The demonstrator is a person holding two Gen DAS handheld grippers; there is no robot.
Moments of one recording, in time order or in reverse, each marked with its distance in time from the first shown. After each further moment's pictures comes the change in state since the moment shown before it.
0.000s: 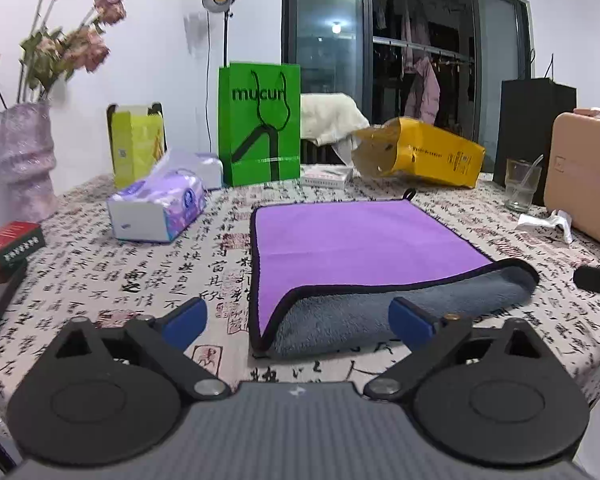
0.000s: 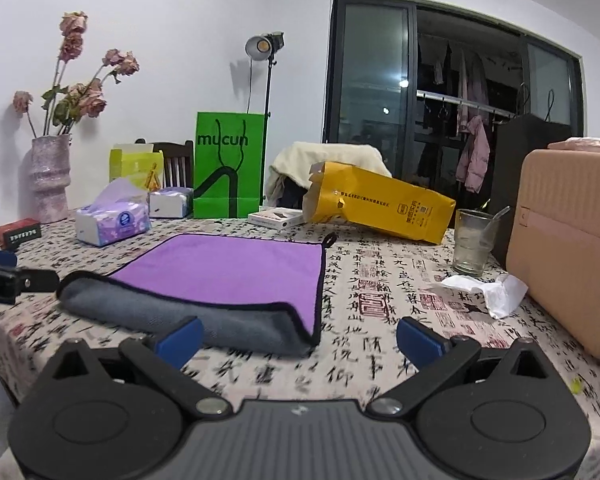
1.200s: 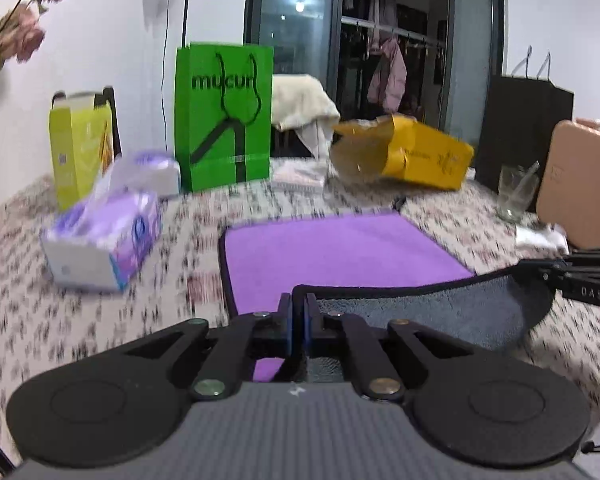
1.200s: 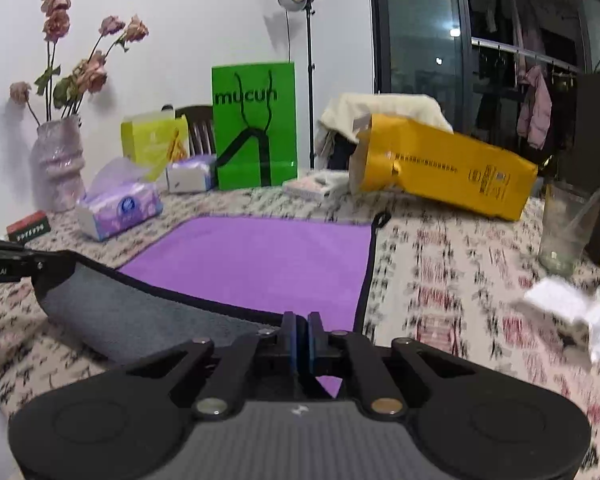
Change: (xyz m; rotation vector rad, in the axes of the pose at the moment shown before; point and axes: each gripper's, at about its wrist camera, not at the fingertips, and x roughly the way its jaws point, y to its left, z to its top) left arm 0.084 0.027 0.071 0.016 0.050 -0.145; right arm 0.129 -0.019 0.045 0.002 0.136 0.191
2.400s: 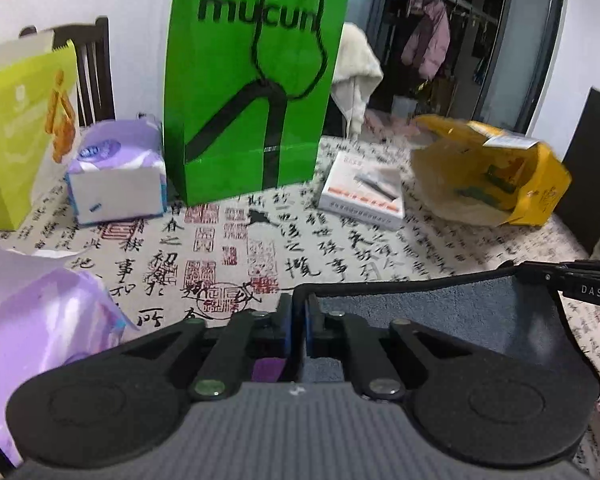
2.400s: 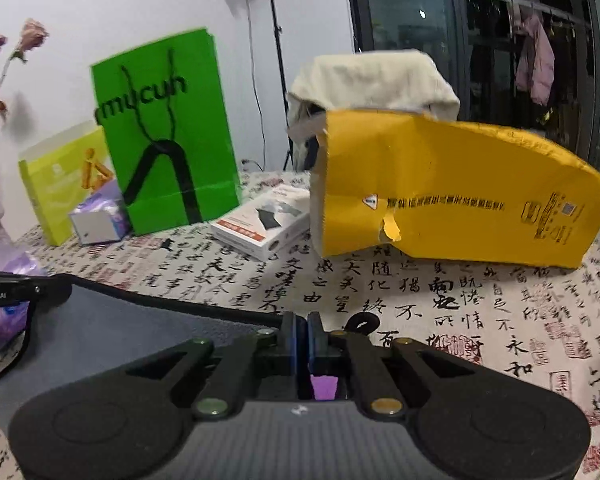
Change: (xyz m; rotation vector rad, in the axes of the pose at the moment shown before) left arm 0.217 0.073 0.099 -0.120 0.213 0.012; right arm 0.222 -0.083 0.121 0.124 0.166 -0.007
